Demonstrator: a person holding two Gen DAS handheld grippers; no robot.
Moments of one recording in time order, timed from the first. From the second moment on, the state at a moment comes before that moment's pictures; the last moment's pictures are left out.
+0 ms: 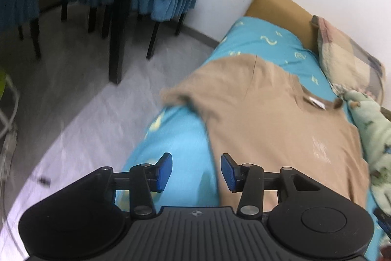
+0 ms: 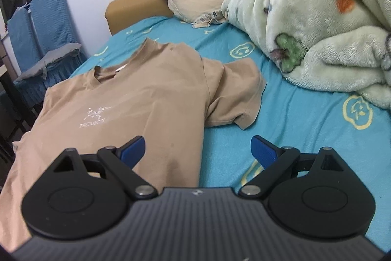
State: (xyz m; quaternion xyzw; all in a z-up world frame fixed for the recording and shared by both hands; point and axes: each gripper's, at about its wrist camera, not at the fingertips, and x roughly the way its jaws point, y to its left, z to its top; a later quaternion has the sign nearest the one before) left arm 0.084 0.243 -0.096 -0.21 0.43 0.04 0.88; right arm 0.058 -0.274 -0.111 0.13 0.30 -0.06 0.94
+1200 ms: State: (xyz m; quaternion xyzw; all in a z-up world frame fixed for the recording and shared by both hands) left arm -0.102 0.156 -0.122 -0.09 0.49 -0.09 0.86; right arm -0.066 -0.312 -0.023 0.23 0.26 -0.06 0.94
